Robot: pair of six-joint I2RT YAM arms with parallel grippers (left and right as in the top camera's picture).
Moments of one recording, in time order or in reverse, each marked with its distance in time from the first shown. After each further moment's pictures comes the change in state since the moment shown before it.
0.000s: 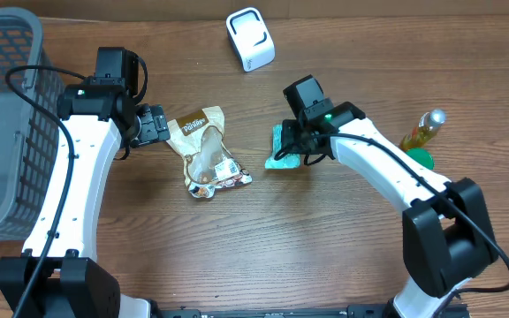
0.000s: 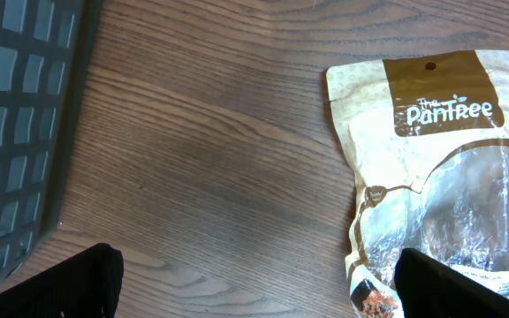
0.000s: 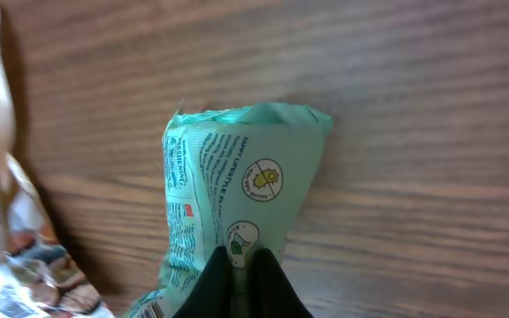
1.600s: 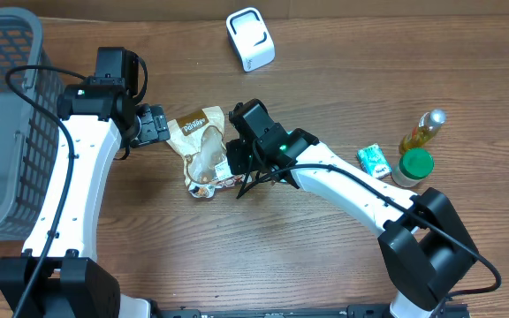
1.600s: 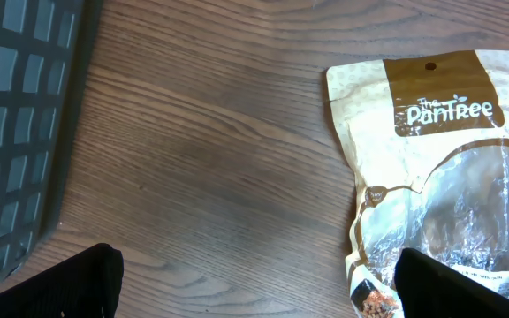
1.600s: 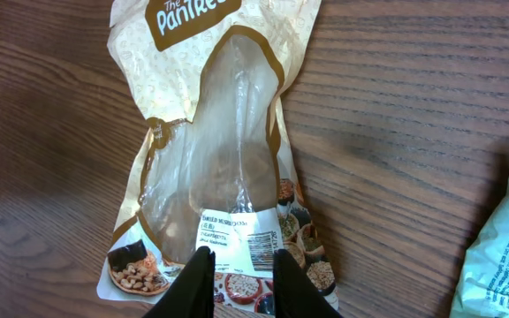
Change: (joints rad) left arm 0.000 0.000 0.000 0.000 0.000 0.000; right arm 0.244 0.011 -0.006 0.225 -0.115 -0.015
